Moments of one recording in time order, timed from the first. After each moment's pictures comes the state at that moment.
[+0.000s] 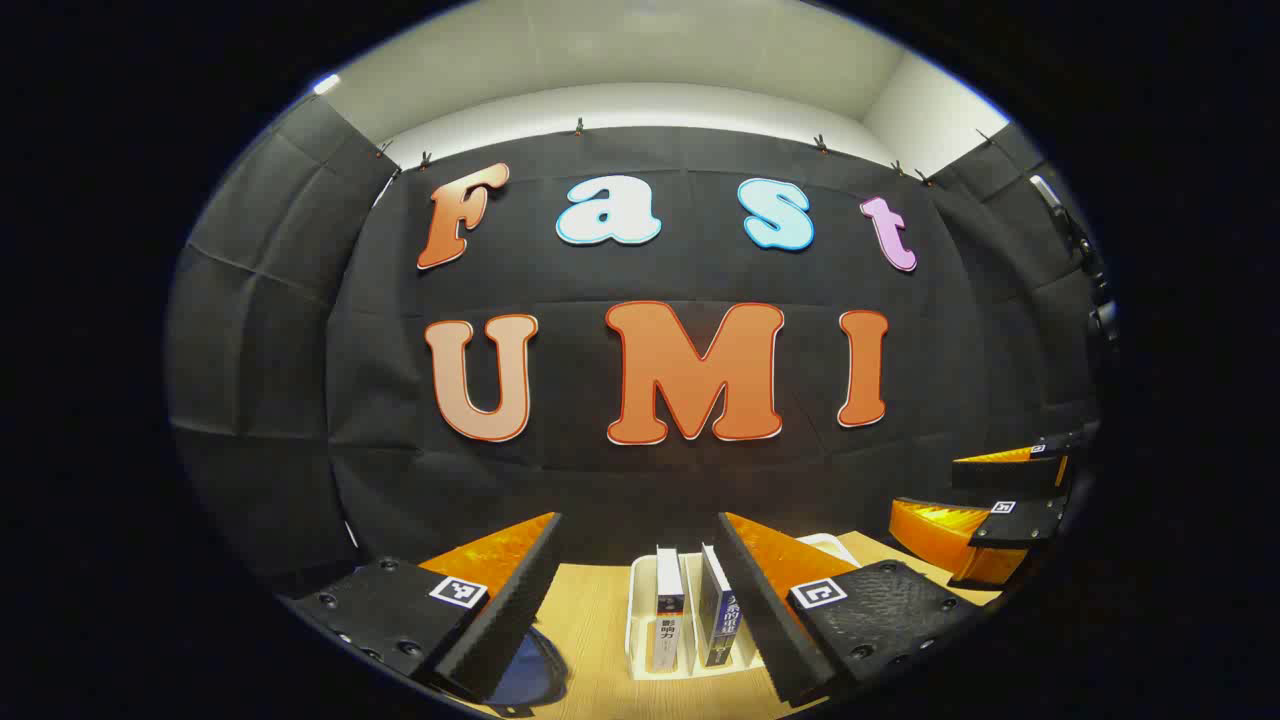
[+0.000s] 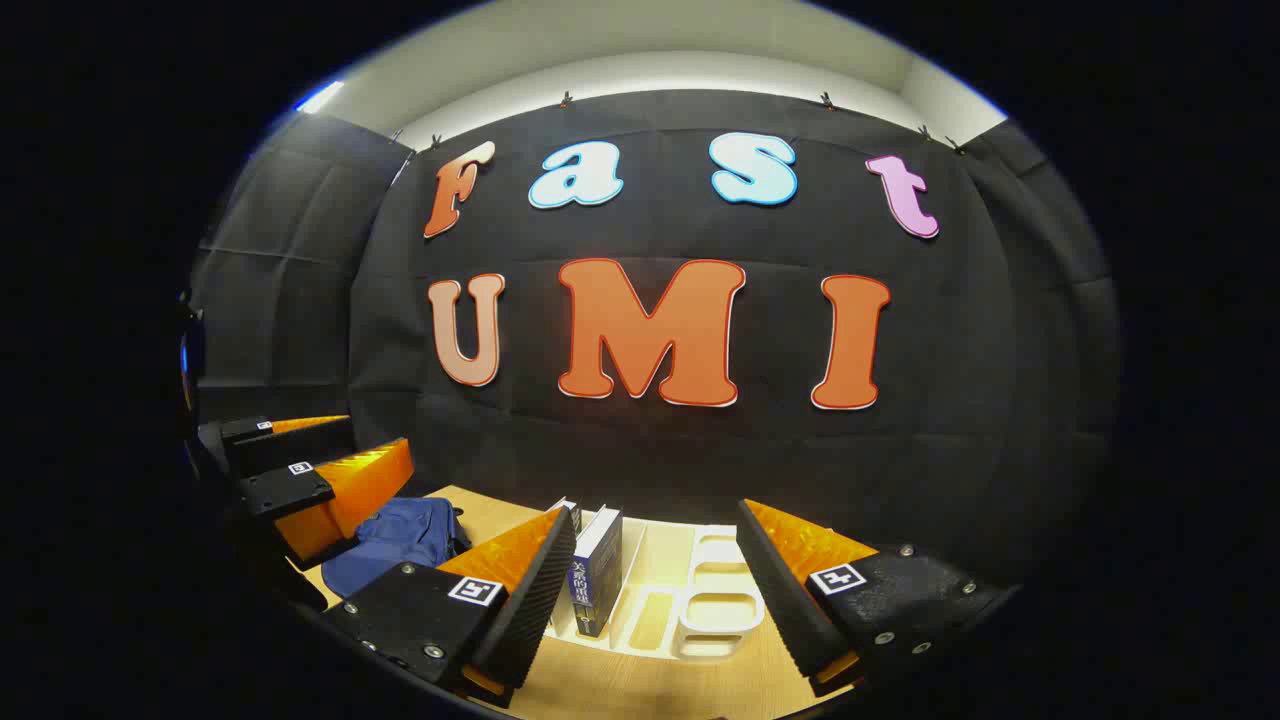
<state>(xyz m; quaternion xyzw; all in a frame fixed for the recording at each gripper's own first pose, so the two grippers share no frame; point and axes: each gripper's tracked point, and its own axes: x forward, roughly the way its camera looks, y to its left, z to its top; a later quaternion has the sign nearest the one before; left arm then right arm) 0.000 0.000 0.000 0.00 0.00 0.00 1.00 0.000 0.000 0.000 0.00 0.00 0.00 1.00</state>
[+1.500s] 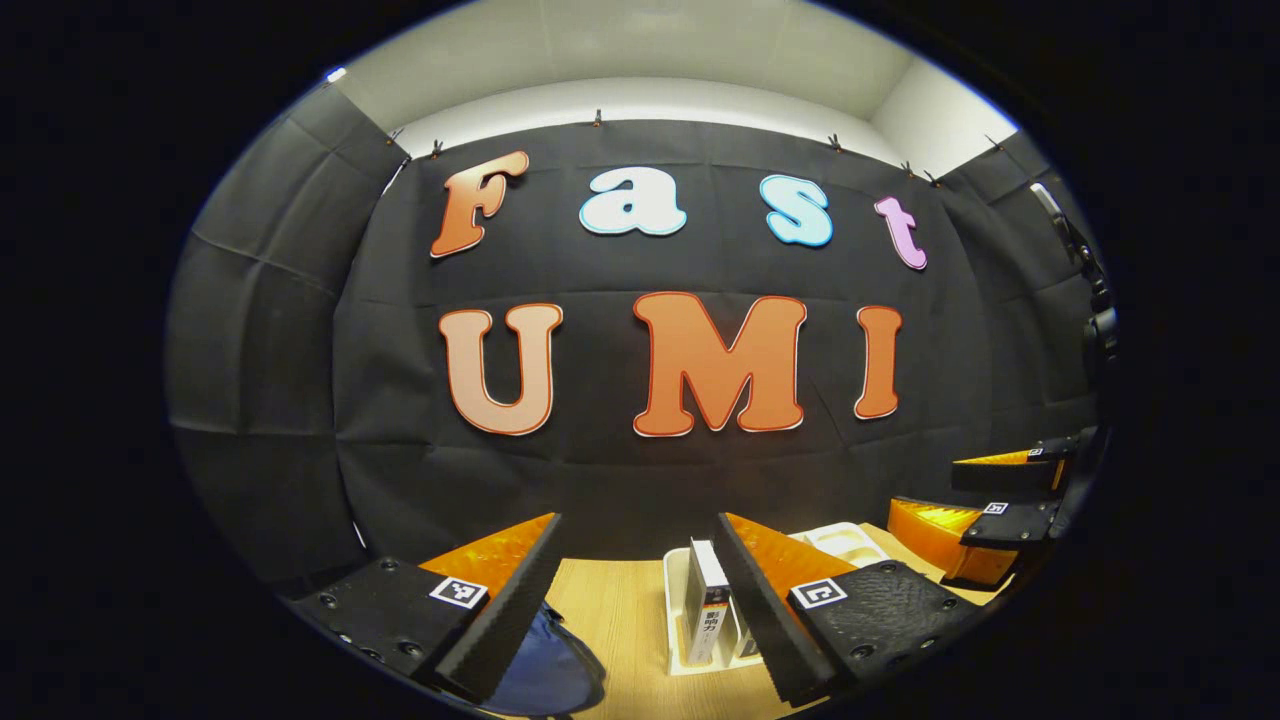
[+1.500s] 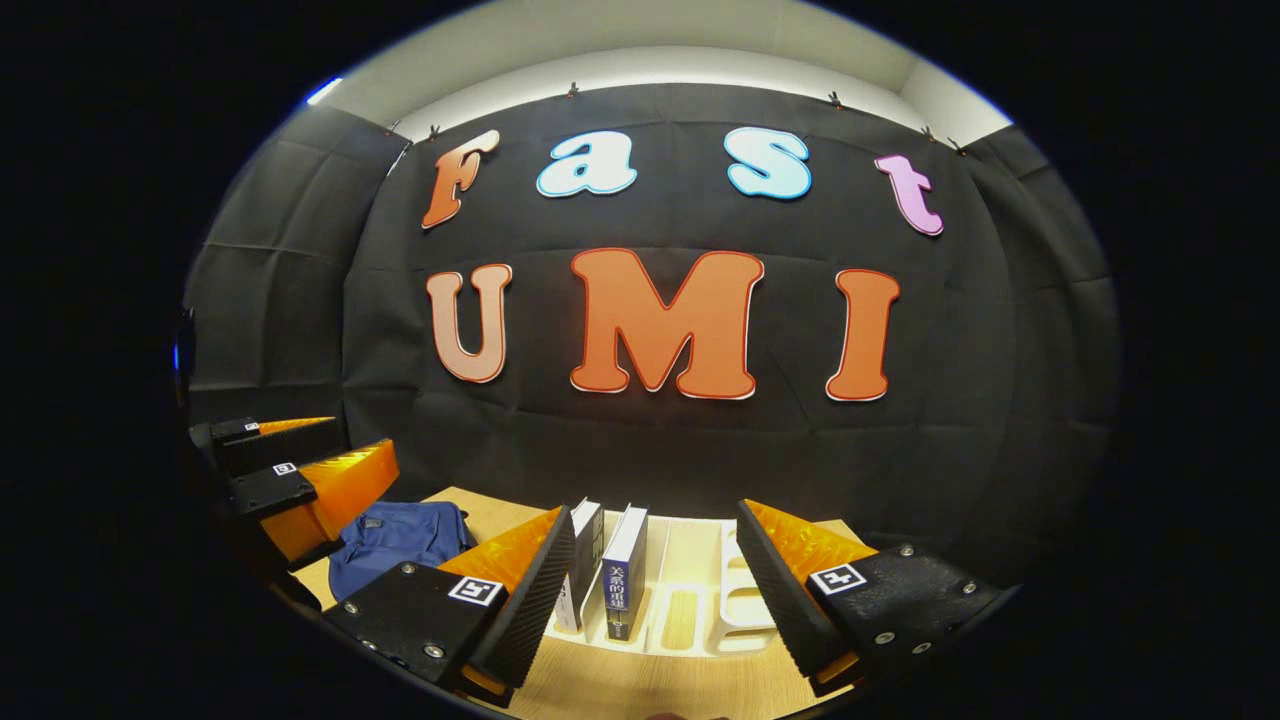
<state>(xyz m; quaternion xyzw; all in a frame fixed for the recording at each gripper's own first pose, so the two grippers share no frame) 0.001 0.025 -0.007 -0.01 0.01 -0.01 1.00 0.013 0.048 -0.004 0.01 0.01 -0.03 1.00</state>
